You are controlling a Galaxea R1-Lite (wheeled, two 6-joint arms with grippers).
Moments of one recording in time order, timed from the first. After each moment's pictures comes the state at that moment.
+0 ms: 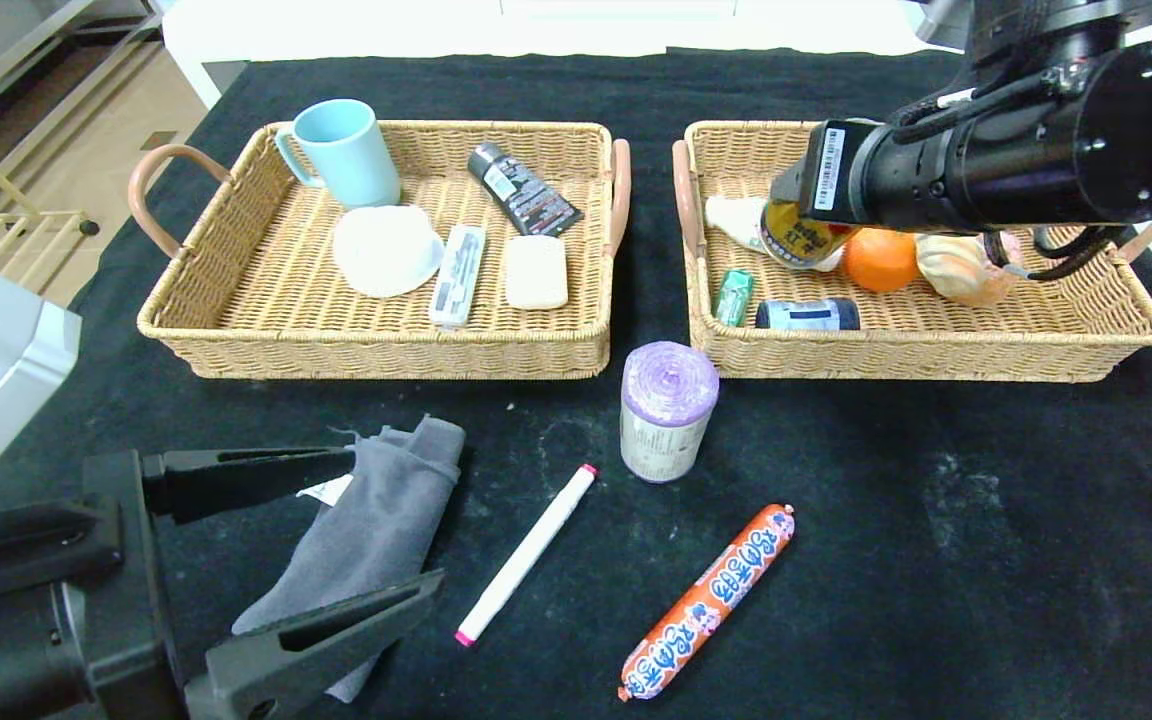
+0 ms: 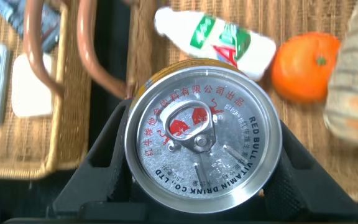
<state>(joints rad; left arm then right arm) -0.60 1.07 -0.70 -0.16 -0.21 0.08 0.62 1.85 -1.93 0.36 -0.48 0.29</state>
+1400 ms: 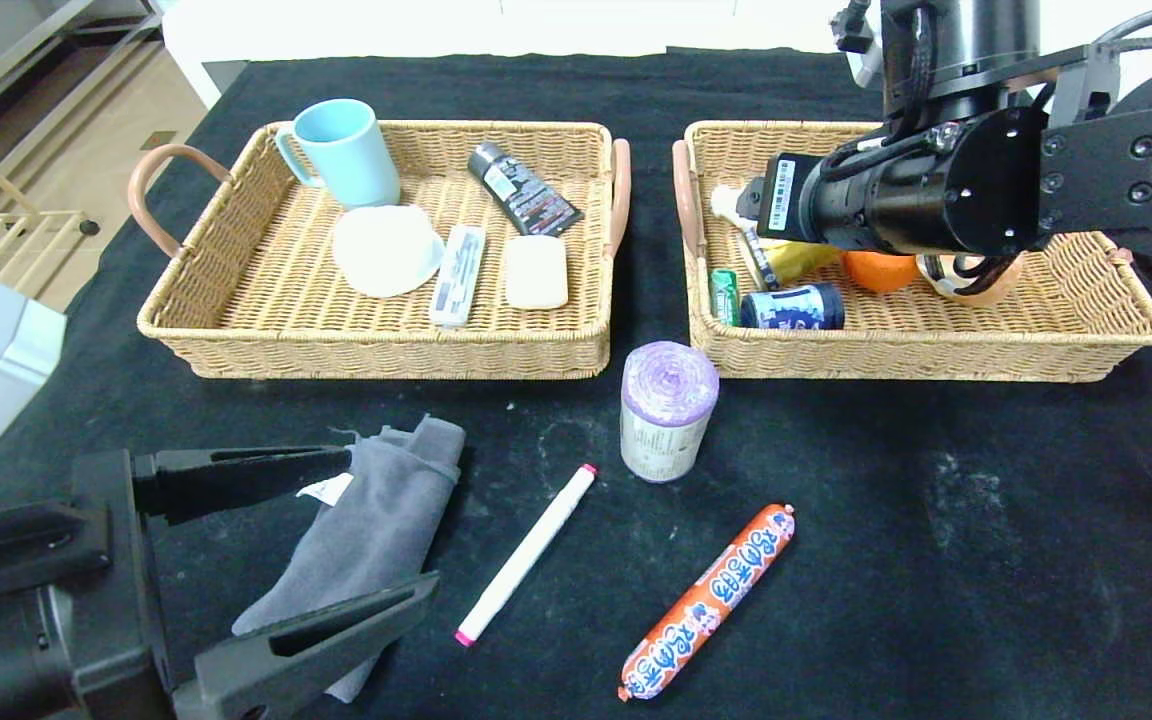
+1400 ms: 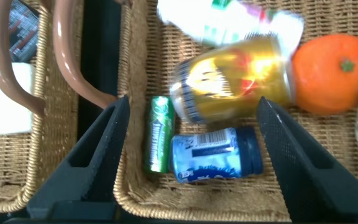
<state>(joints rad) -0.60 1.06 -0.69 -0.16 -0.21 0.08 0.60 1.94 -1.95 0.29 -0.50 0.29</state>
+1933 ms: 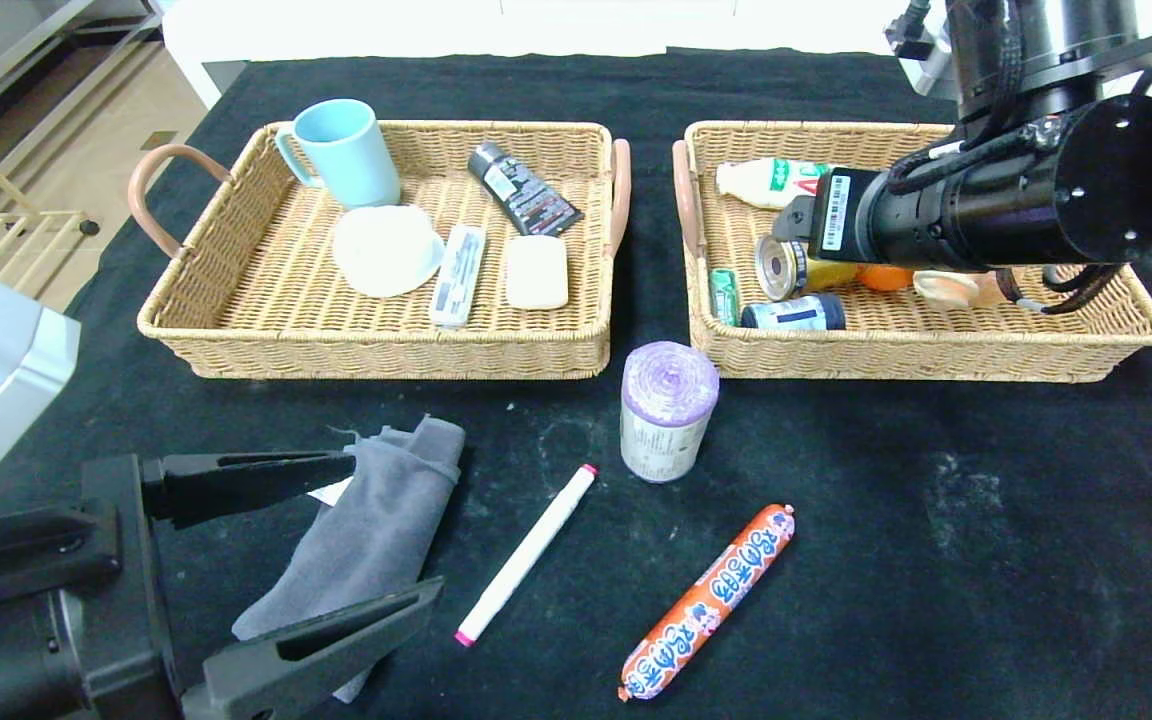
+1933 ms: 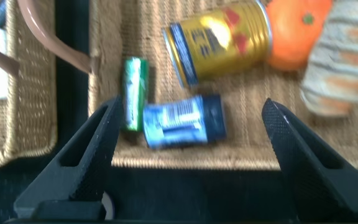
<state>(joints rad) -0.61 1.06 -0.69 -0.15 -0.21 0.08 0.61 1.82 -1.85 0.42 -0.52 0.34</state>
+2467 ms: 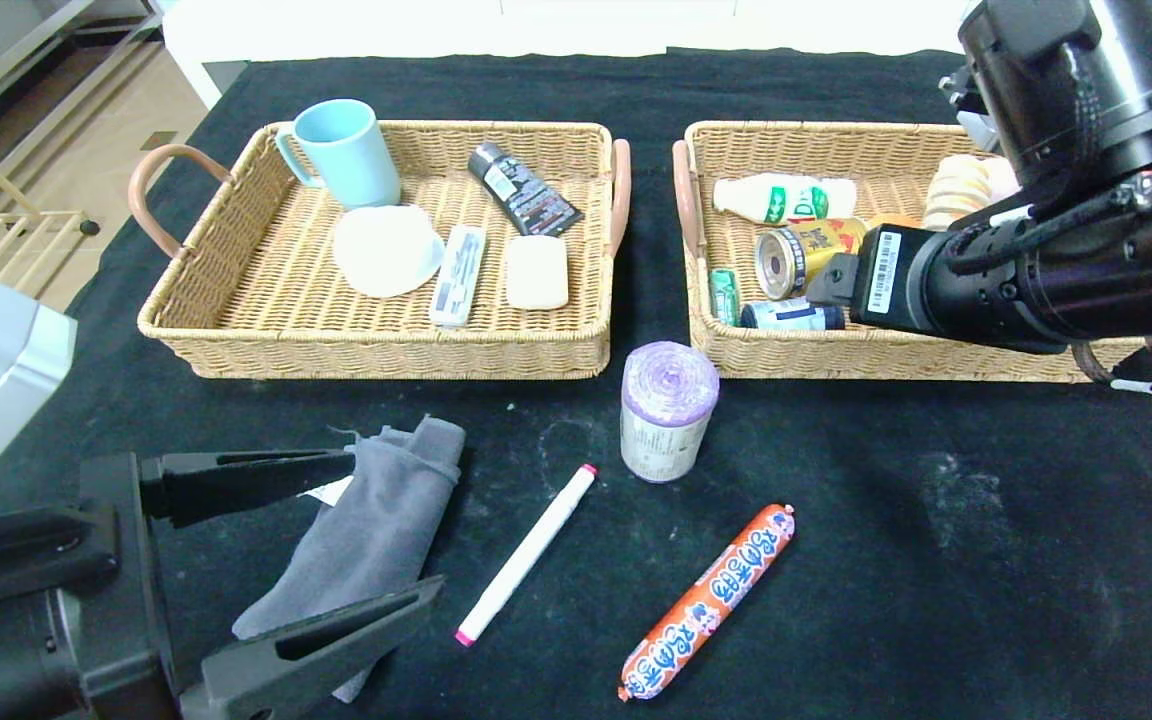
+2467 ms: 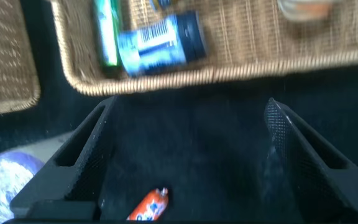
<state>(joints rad) -0.61 1.06 -0.69 -0.15 -0.21 0.08 0.69 1.72 -1.73 0.63 -0.61 0.59</state>
